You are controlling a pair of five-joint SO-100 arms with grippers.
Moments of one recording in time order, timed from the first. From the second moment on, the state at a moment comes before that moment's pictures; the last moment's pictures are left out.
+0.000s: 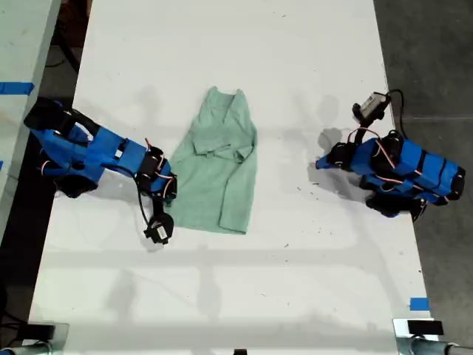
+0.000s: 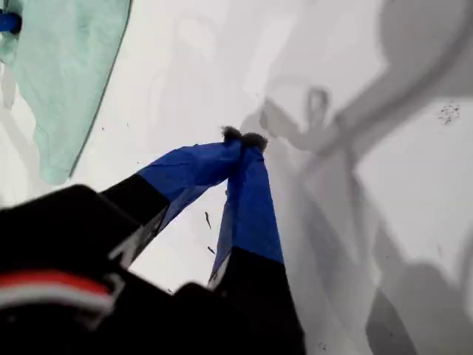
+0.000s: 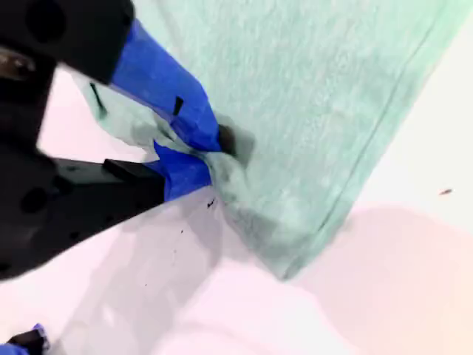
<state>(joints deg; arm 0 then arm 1) 6.8 93.3 116.6 67.6 -20.0 25.9 200.3 174.7 77.7 -15.4</state>
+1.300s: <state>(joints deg) 4.5 64.5 60.2 76.0 6.8 25.9 200.3 174.7 77.7 -15.4</state>
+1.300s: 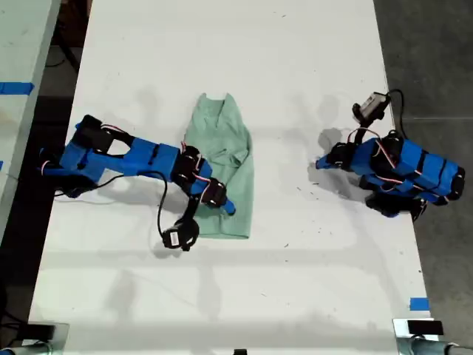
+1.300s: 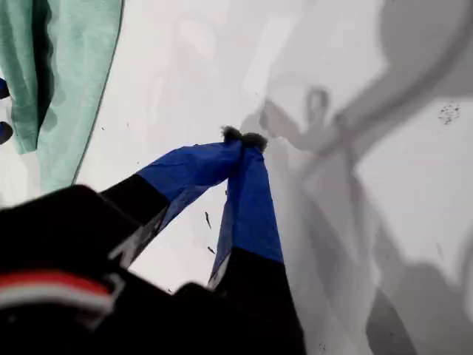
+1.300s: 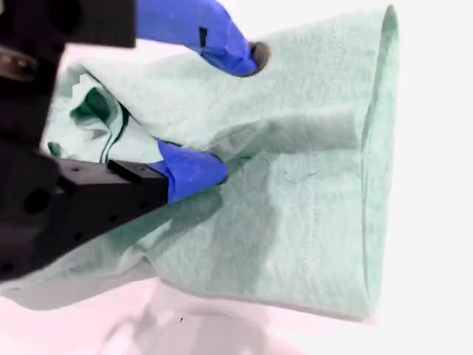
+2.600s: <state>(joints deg) -31.5 158.6 178.2 30.1 18.4 25.8 200.3 174.7 77.7 -15.4</state>
